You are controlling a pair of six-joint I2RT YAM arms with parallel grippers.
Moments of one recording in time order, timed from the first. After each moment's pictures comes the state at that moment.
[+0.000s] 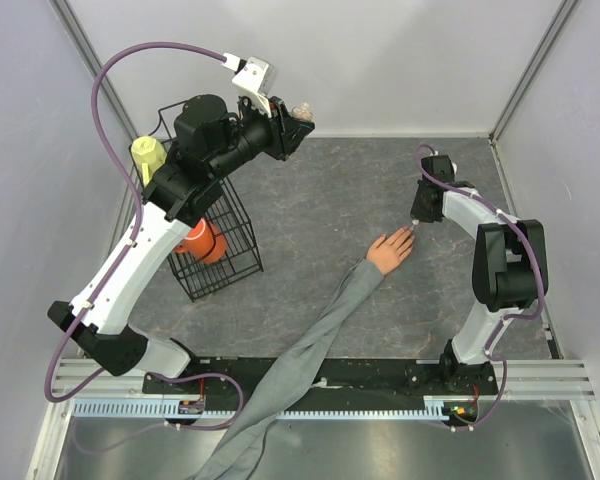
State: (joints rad) left arm -0.62 1.43 1.77 -0.34 0.16 -0.17; right arm 0.08 1.80 1.22 -0.41 0.17 0.39
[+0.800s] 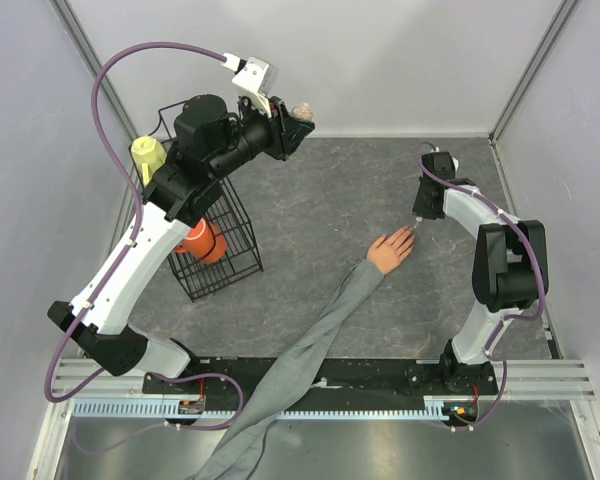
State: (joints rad) left arm -0.62 1.43 1.77 -0.34 0.16 -0.17; right arm 0.08 1.80 1.25 -0.43 0.22 0.37
